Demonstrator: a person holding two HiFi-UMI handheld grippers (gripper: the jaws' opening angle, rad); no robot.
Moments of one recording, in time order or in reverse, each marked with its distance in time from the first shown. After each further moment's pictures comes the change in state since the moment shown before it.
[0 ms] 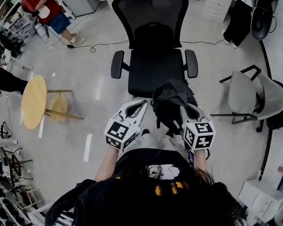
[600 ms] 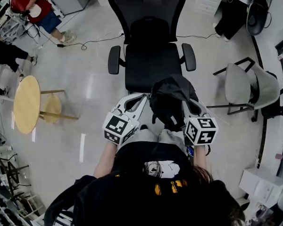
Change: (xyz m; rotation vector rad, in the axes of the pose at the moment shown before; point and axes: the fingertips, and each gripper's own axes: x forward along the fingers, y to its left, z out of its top) left arm -0.022 0.025 -0.005 0.003 -0.034 -0.086; right arm -0.004 0.026 -0.001 0.047 -0.002 -0.111
